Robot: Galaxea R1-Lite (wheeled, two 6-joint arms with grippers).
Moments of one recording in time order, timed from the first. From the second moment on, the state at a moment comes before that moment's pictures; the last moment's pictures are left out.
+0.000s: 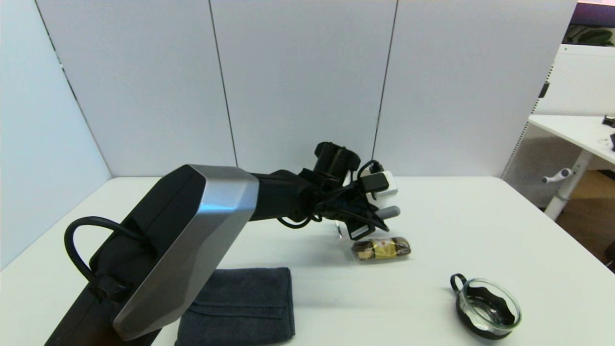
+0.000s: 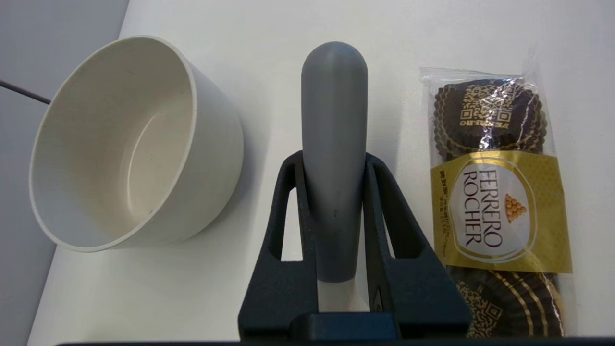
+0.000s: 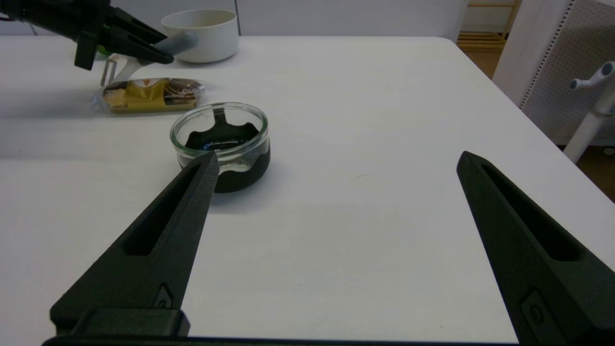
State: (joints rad) left arm -0.74 2.48 -1.99 0.08 -0.38 0.69; right arm 0.00 0.00 0.00 0.00 0.00 -0.01
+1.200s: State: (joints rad) left arm -0.72 2.52 -1.99 0.08 -0.38 0.69; right arm 0.00 0.00 0.00 0.00 0.00 -0.01
